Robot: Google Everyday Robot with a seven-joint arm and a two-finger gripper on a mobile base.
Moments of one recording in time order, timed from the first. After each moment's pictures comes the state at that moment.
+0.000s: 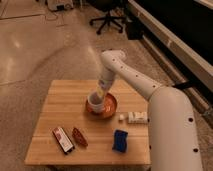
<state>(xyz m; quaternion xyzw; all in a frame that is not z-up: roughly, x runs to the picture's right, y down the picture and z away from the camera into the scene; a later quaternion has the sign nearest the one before) -0.018 0.032 0.866 -0.42 0.03 0.36 0.83</state>
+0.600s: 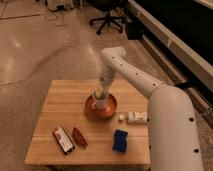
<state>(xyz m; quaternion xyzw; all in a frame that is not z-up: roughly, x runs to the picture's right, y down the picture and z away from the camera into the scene) -0.018 0.011 0.867 -0.39 0.02 0.35 0.85</state>
